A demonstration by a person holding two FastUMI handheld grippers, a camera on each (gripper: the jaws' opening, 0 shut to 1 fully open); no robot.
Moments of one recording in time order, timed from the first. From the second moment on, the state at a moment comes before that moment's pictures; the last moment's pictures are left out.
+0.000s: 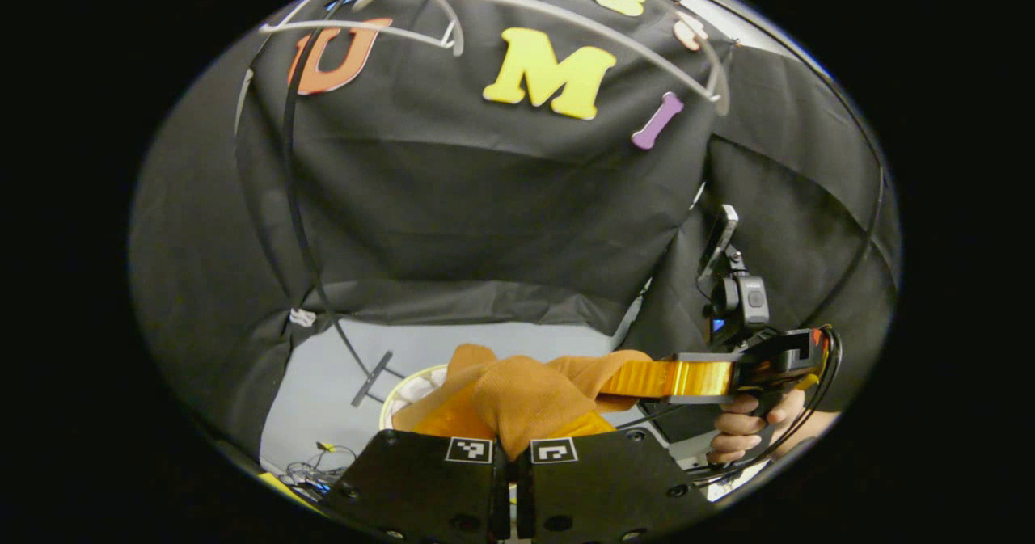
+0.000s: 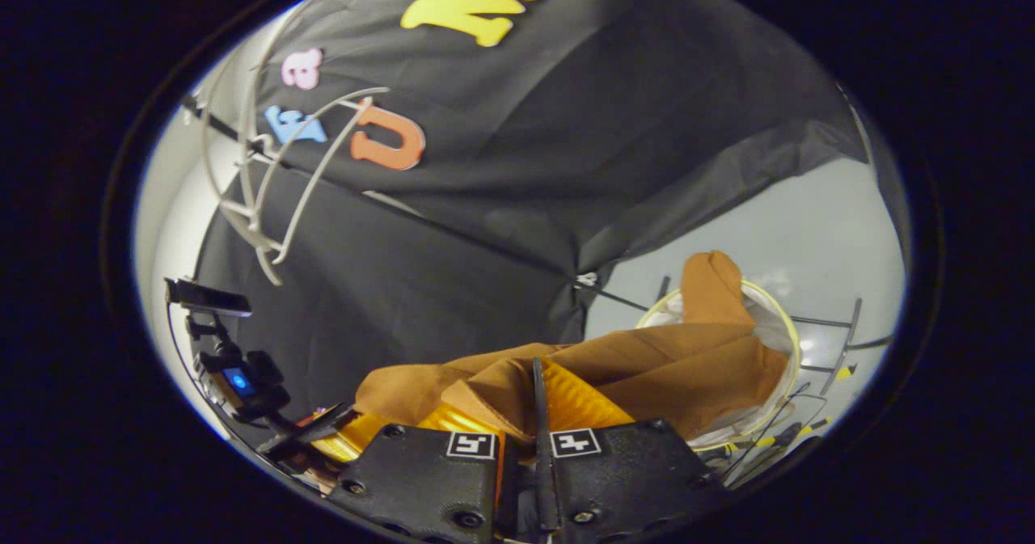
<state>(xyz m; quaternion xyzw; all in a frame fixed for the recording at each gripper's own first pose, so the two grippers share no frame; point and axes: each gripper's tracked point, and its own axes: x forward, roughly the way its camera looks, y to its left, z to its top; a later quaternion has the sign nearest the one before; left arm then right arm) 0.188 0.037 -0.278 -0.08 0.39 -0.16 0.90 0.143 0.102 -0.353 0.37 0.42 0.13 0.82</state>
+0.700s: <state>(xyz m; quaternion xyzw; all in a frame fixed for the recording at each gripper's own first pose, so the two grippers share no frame) 0.166 0.041 -0.258 0.02 0.41 -0.19 0.89 0.108 0.046 -0.333 0.10 0.43 -0.04 0.90</state>
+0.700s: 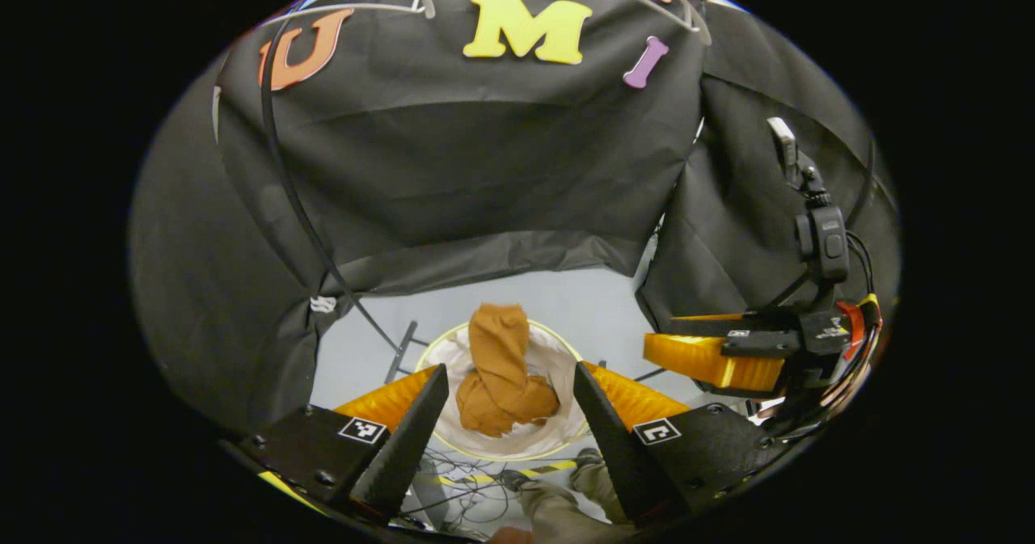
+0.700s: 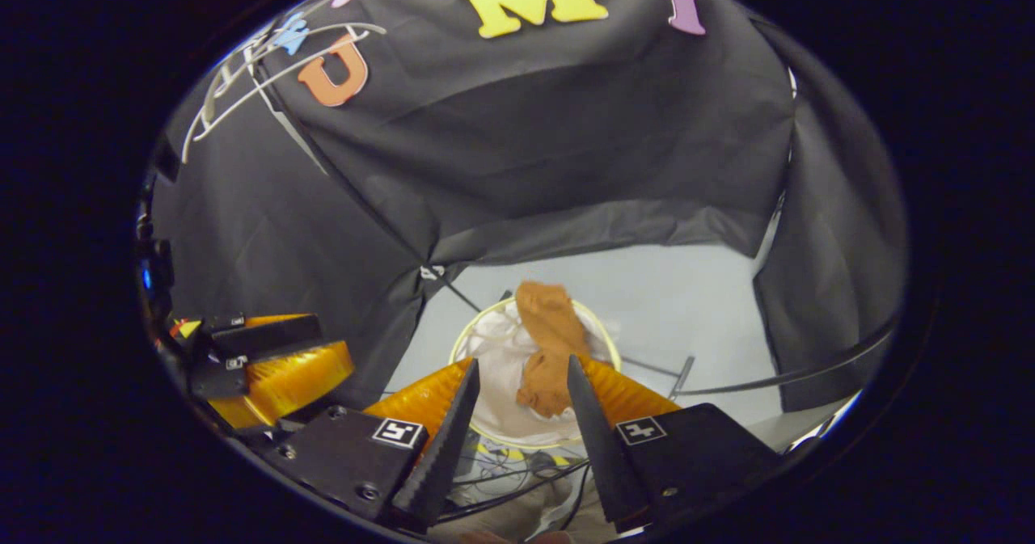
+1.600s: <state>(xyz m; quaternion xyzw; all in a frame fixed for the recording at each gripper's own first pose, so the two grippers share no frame) 0.035 0.023 0.014 0.00 0.05 -0.06 1.00 -0.111 0.016 -0.032 0.01 0.05 0.01 1.00</state>
